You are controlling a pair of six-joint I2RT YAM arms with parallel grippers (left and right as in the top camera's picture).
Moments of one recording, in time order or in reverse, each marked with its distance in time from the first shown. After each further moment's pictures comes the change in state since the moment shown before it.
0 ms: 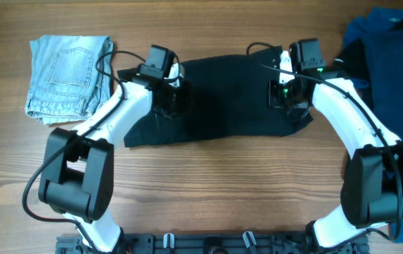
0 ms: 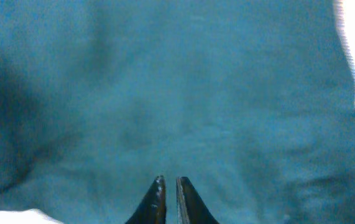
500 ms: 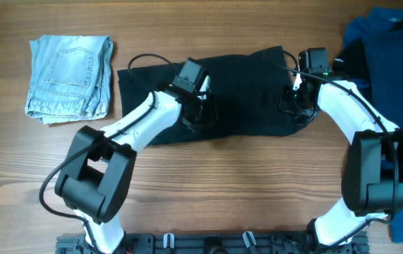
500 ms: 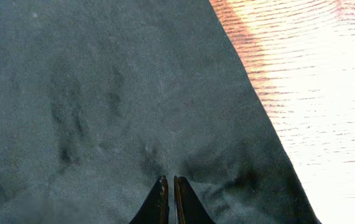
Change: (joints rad) left arm -0.190 0.040 0.000 0.042 -0.111 -0.018; right arm -0.083 0.070 -0.060 0.056 0.113 0.105
